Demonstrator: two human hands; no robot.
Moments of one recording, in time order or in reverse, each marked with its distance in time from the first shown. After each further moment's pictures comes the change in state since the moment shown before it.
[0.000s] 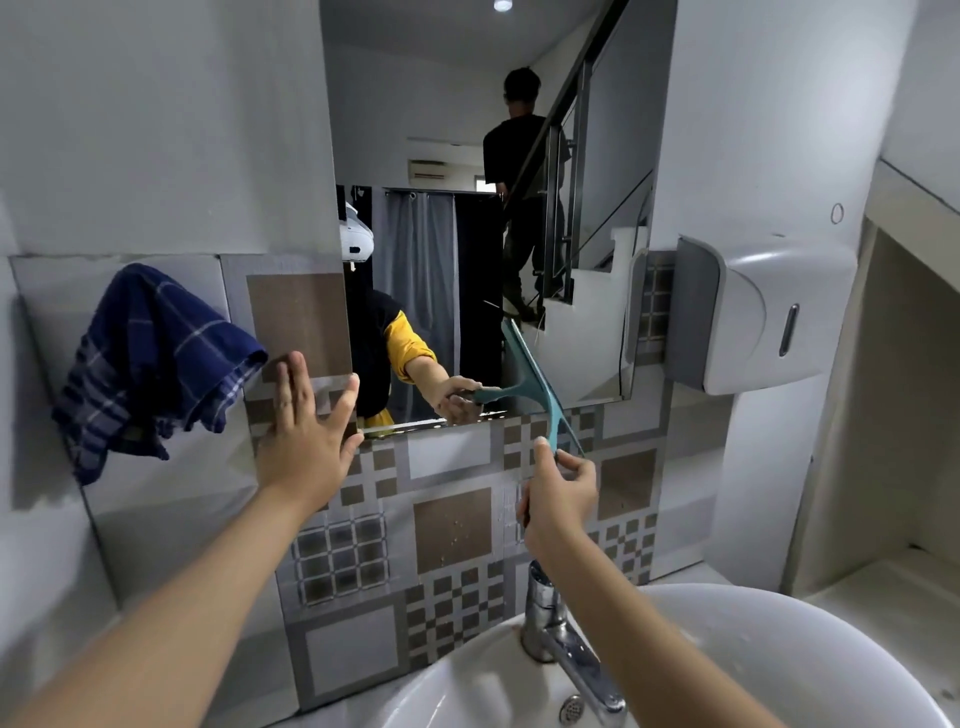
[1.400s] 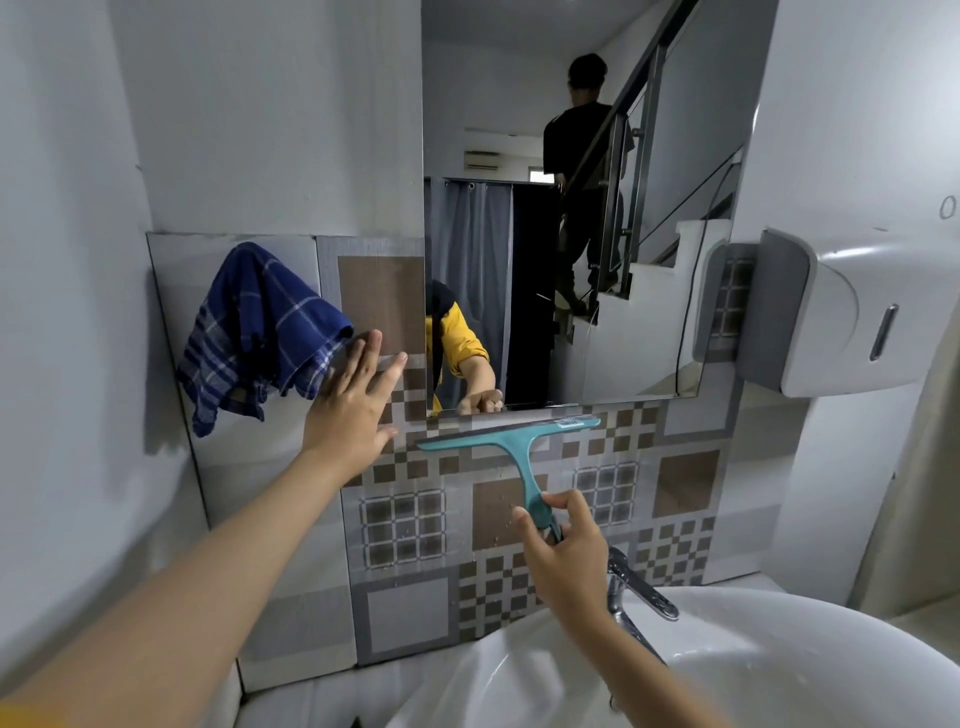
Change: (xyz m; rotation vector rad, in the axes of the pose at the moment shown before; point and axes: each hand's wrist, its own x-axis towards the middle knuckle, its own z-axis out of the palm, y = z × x) left_hand -0.005 -0.028 -0.030 0.010 -0.158 0.058; right_hand -0.047 0.067 -0.027 -0.607 -0.391 -0.469
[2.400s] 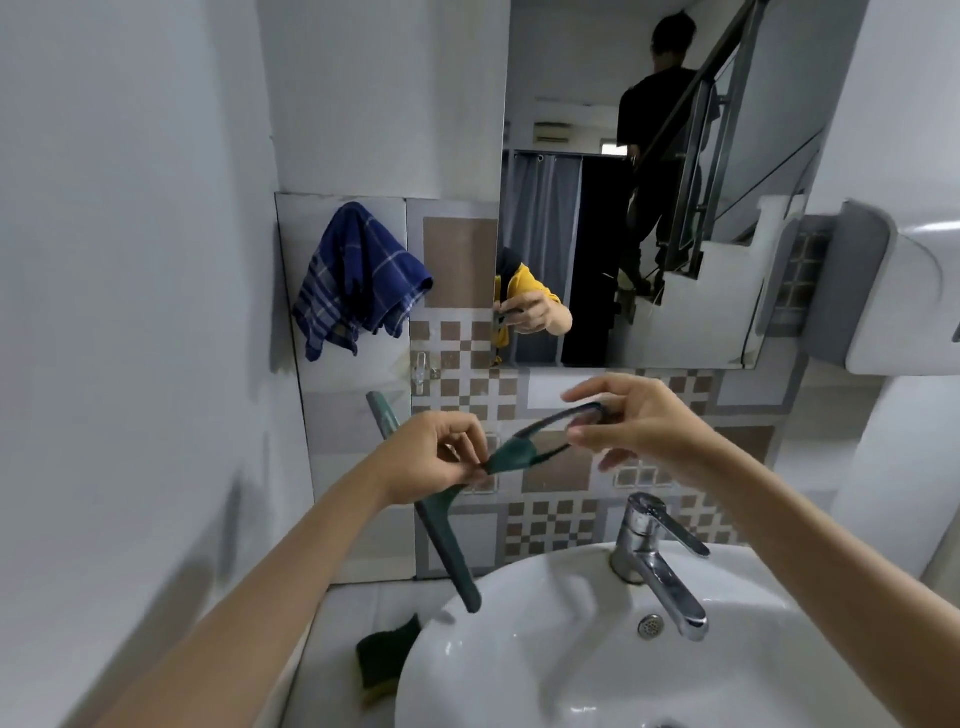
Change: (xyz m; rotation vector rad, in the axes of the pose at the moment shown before) left_hand -0.117 0.055 -0.090 -1.013 -0.394 -0.083; right_hand 0.023 -0.126 -0.073 0.033 -0.766 0.037
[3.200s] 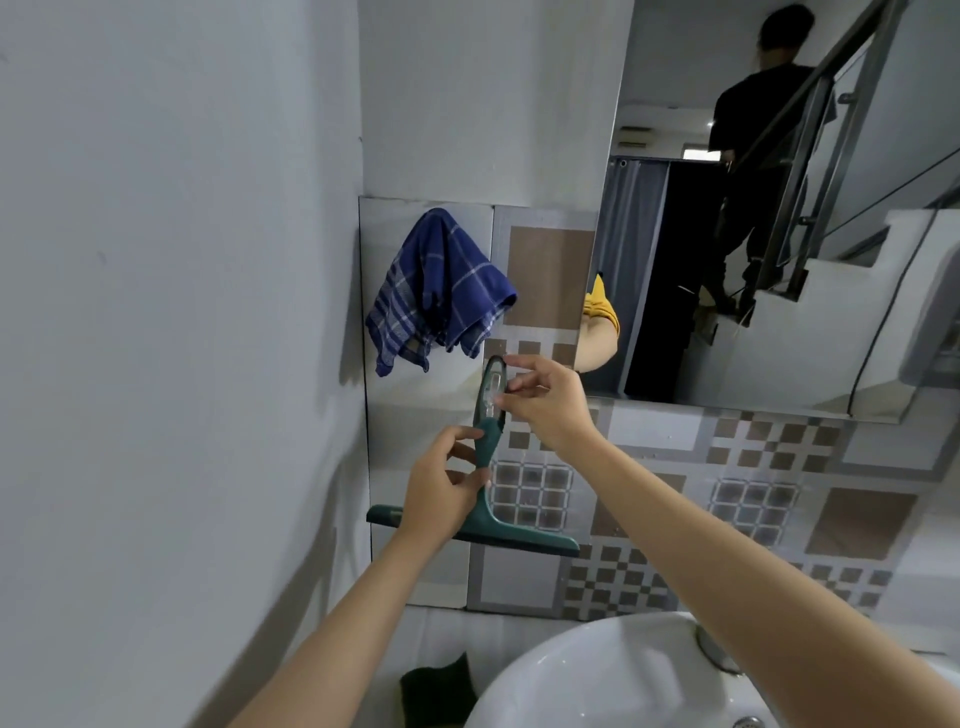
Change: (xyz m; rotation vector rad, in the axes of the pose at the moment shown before) left_hand 0.016 -0.094 0.007 -0.143 0.646 -0.087; right_hand 0.177 0.017 0.116 0.058 0.214 -0.188
